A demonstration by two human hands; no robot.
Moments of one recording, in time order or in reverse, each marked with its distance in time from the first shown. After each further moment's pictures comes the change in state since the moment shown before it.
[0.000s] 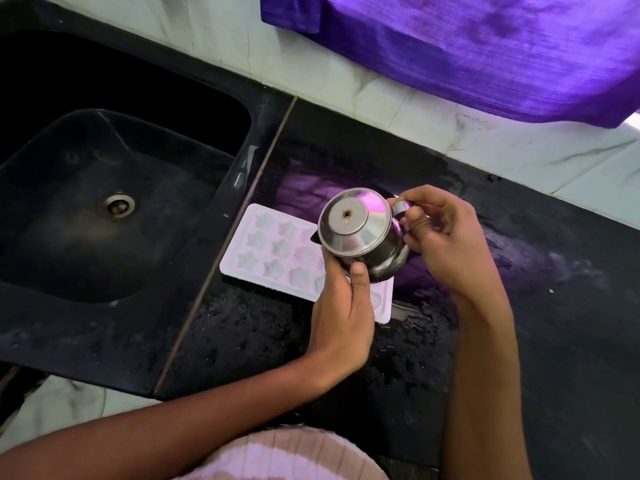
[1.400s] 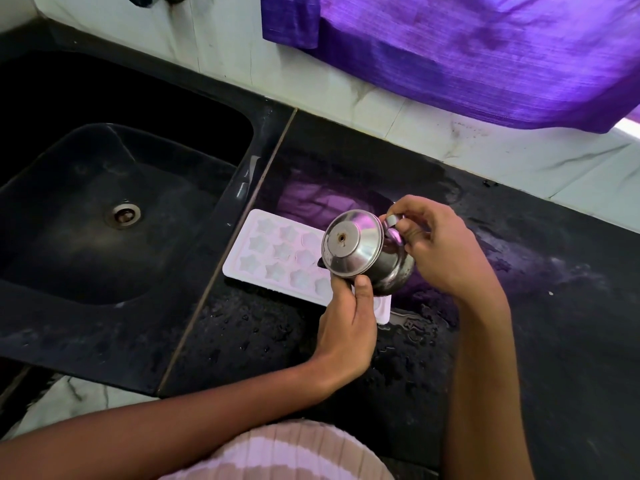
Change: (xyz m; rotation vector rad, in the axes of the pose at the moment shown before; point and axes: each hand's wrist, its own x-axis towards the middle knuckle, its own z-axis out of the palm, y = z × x) left_hand -0.011 0.000 0.005 -0.001 -0.084 -0.109; right_hand -0.006 -0.009 -0.003 -0.348 -0.100 0.010
